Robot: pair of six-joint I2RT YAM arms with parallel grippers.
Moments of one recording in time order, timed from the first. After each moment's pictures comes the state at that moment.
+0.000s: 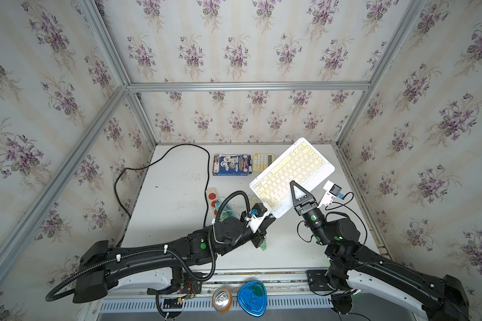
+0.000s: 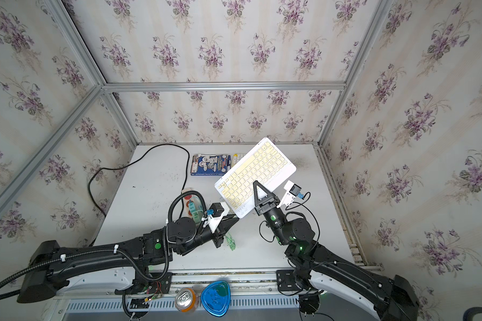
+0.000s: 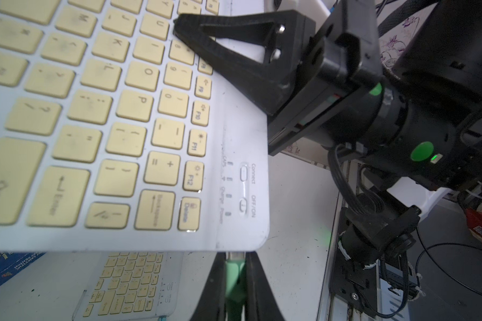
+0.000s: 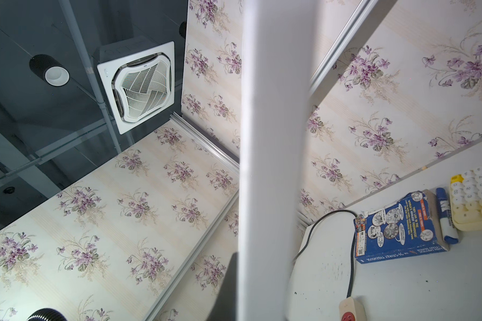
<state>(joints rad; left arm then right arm) -1.27 1.07 0.71 0.19 -0.25 -0.10 0.89 0.68 0.36 0.70 0.37 0.87</state>
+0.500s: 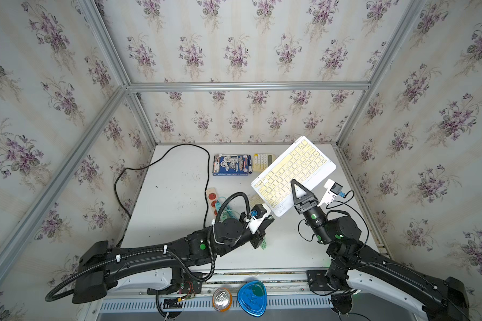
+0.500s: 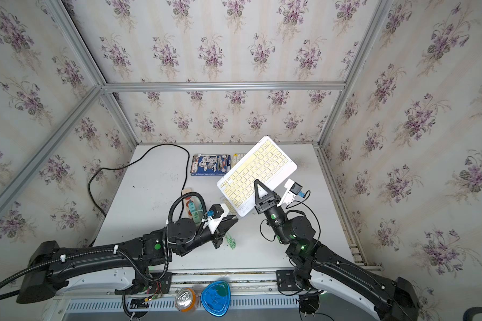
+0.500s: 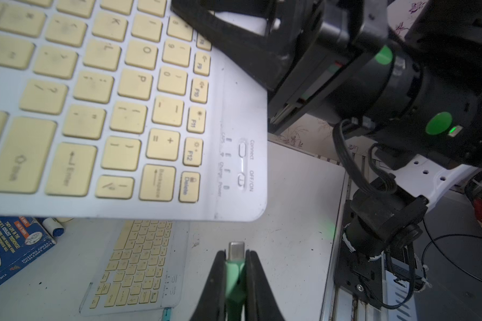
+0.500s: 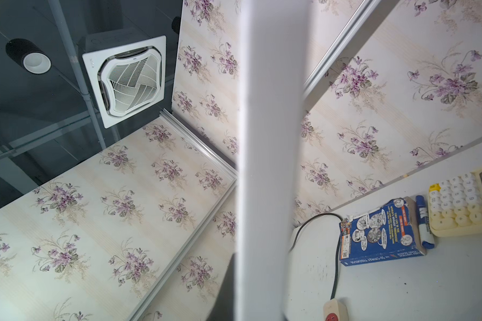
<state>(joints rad) -1.27 1.06 0.69 0.17 -0.26 -0.08 0.89 0.67 0.40 0.61 0.38 0.83</state>
